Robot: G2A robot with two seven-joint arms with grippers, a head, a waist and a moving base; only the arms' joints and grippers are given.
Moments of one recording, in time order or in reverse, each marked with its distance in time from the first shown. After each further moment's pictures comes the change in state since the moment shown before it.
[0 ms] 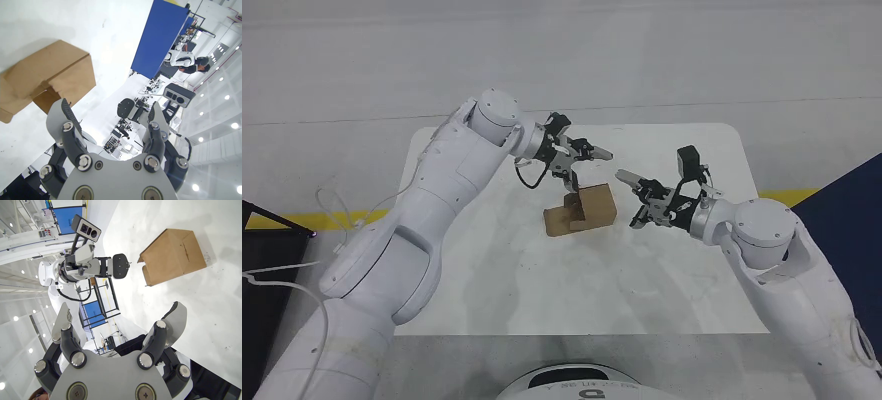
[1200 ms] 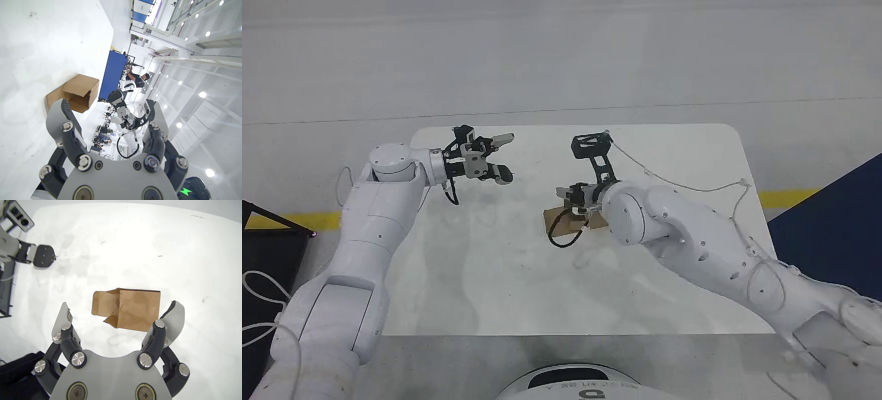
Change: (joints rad) left arm 0.290 0.267 -0.448 -0.035 -0.099 -0.223 -0.013; right arm 0.680 -0.123 -0.836 0.187 -1.069 0.154 0.340
